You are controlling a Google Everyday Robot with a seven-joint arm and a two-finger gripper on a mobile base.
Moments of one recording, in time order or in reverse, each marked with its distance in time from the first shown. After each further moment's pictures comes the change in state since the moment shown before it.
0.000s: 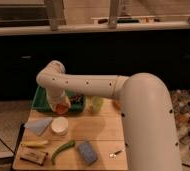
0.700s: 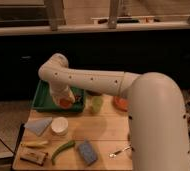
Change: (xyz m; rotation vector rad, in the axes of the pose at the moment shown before) arm 0.004 0.027 -0.042 -0.035 0.040 0.051
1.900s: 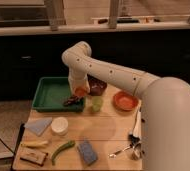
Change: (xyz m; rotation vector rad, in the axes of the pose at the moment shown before) arm 0.044 0.094 -0.016 0.034 0.009 0.098
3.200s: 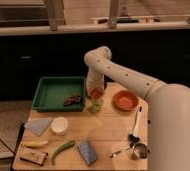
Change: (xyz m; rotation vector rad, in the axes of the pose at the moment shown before) arm 0.006 0.086 0.038 0.013 -0.073 0.035
